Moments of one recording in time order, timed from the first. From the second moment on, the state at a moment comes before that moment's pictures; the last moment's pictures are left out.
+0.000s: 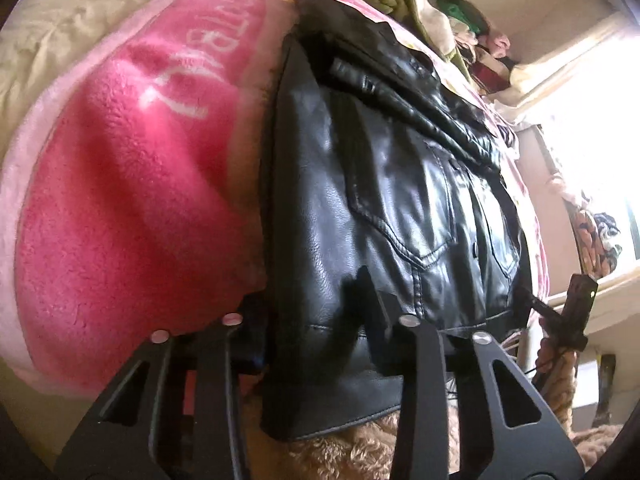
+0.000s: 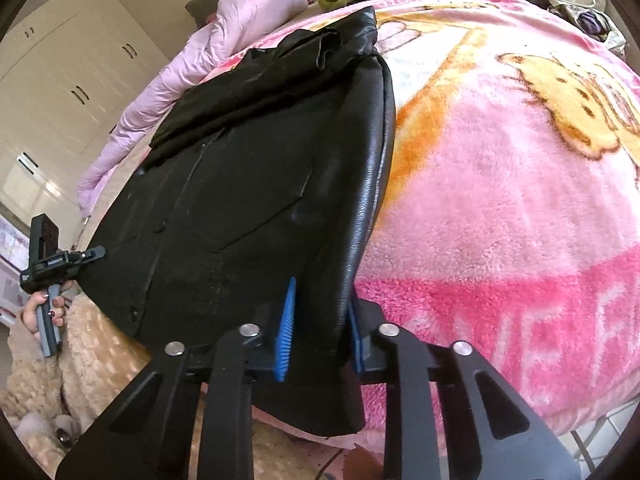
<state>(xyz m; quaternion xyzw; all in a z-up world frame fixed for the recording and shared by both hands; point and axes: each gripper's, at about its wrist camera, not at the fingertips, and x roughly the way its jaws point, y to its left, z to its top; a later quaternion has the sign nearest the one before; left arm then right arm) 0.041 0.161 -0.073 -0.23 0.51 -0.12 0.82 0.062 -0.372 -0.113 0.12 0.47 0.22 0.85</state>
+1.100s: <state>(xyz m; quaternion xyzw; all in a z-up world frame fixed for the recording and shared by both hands) 0.094 0.198 0.039 -0.38 0.34 -0.17 0.84 0.090 -0.411 0.013 0.33 0.31 0.28 0.85</state>
